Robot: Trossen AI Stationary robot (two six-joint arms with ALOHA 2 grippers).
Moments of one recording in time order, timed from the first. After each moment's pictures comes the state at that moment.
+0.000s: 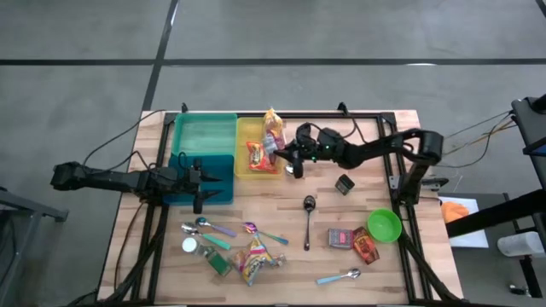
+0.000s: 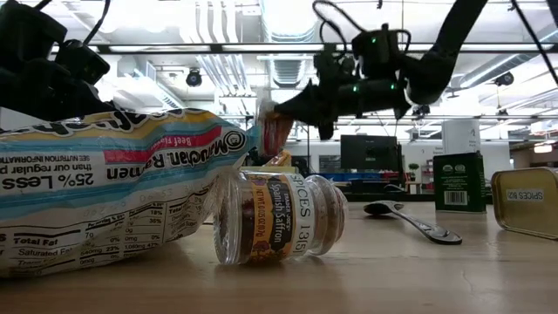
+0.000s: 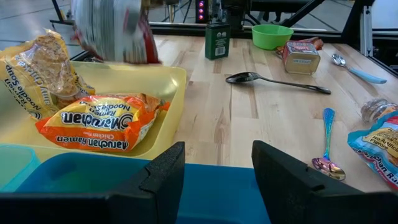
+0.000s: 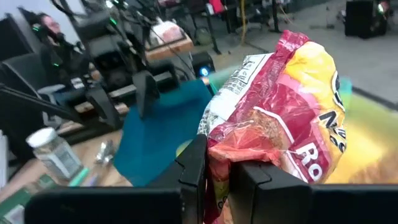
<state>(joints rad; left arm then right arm) -0.04 0.34 0.00 0.04 -0.14 -0.06 -0.33 1.77 0.74 0.92 -0.24 0.30</state>
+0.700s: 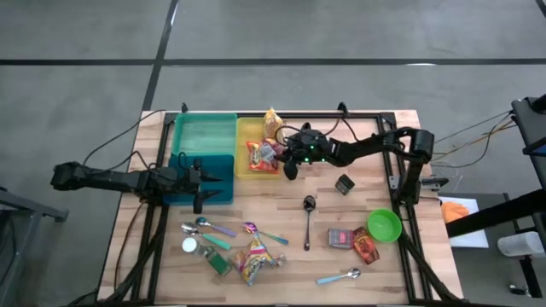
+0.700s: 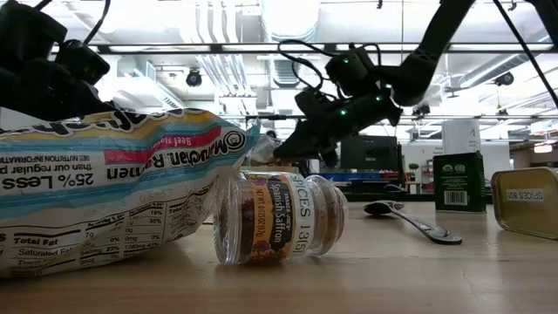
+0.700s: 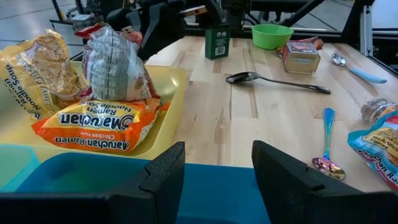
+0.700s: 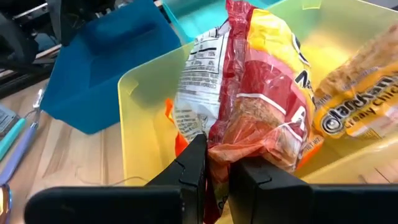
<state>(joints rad) -0.04 0.34 0.00 0.04 -0.14 -0.06 -0.33 1.84 0.86 0.55 -0.16 0.28</state>
